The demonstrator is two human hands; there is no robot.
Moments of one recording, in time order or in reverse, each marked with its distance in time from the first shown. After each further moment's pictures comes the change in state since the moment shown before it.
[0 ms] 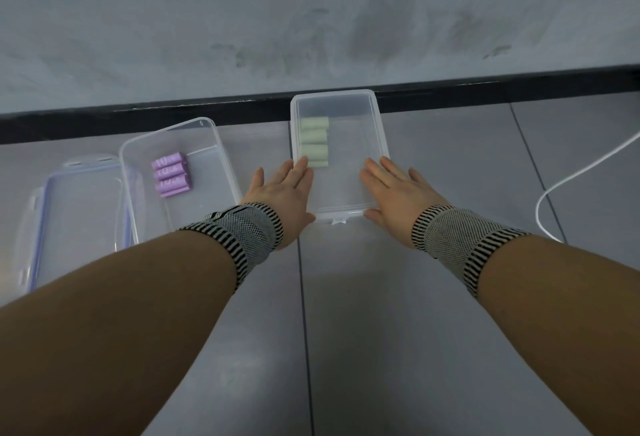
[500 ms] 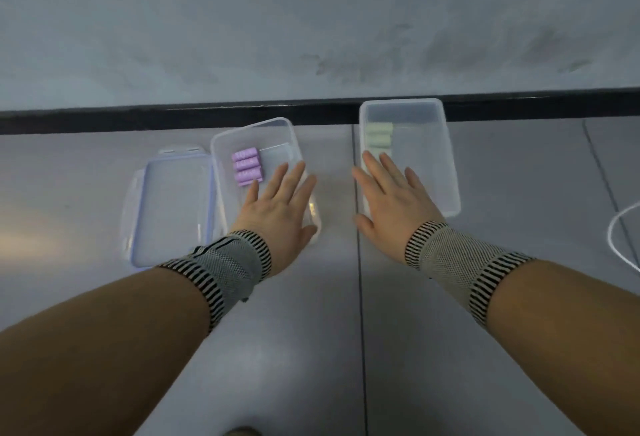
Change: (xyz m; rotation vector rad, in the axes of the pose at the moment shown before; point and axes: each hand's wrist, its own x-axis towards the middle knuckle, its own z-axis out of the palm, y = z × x) left_hand -0.094 -0.067 0.021 -0.069 0.240 -0.144; right_hand -0.005 -0.109 -0.025 0.060 0.175 -0.125
